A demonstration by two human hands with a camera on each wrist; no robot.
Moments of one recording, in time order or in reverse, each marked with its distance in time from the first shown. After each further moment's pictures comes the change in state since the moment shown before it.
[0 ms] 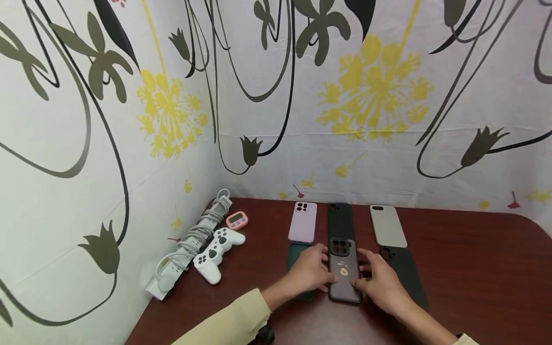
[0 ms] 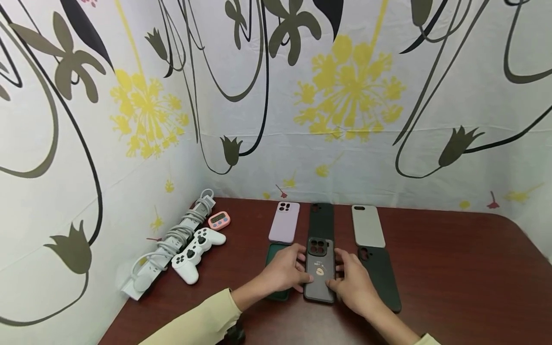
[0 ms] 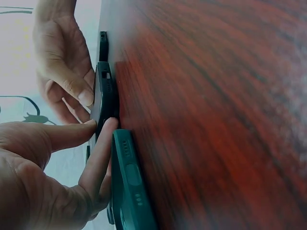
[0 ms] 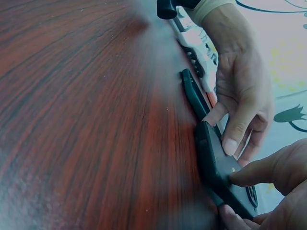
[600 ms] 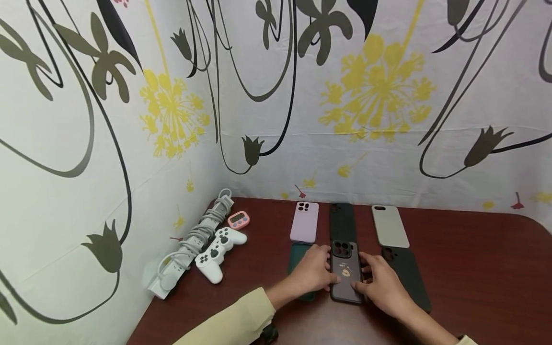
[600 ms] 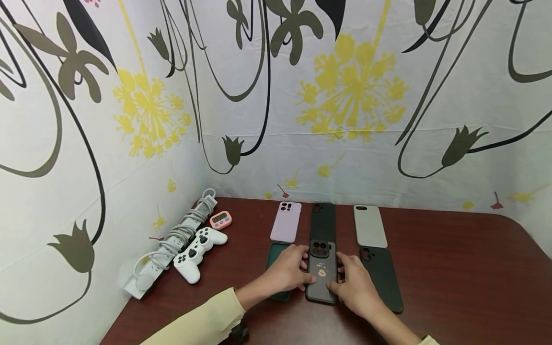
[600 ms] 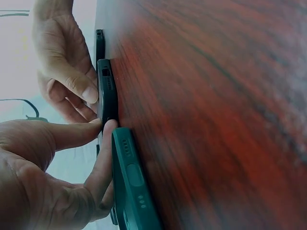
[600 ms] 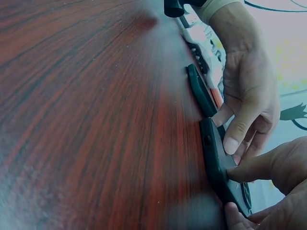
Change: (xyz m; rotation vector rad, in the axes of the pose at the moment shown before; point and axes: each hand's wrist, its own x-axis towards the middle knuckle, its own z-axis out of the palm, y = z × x) left_hand 0.003 0.003 0.003 0.272 0.031 0.038; right_hand 0.000 0.003 0.004 -0.045 0.018 -0.030
